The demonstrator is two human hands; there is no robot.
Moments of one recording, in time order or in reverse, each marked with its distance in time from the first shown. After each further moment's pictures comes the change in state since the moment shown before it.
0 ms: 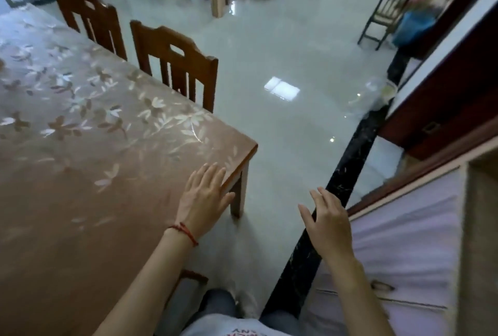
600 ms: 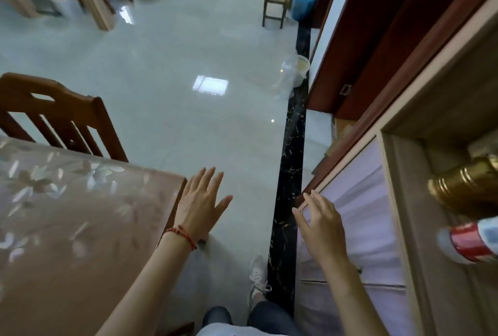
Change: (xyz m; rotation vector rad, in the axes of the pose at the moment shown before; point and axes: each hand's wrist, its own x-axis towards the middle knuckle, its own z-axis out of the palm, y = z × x) left_hand 0.141 0.095 0.048 -0.031 -0.145 0.381; right_hand 0.028 0.089 -0.011 -0.004 0.058 0.388
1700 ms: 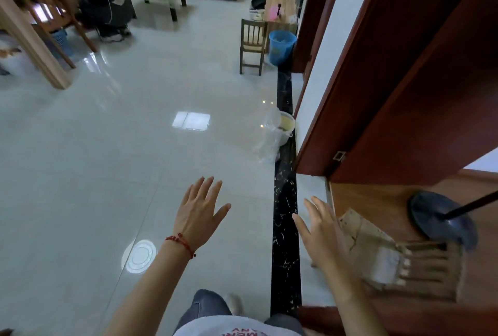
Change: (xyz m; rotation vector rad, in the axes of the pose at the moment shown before) left_hand 0.508 -0.024 -0.021 -0.029 -0.001 0.059; right_hand 0.490 0.019 -0.013 0.027 0.015 0.054
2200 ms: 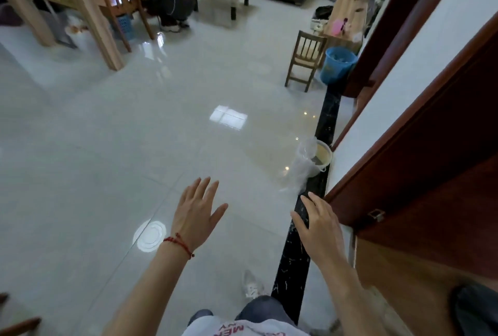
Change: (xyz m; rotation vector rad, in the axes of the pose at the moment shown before) left_hand 0.155 -0.028 0.001 -0.049 0.067 -0.292; right_hand 0.235 -0.006 0.020 -0.018 -0.095 -0.233
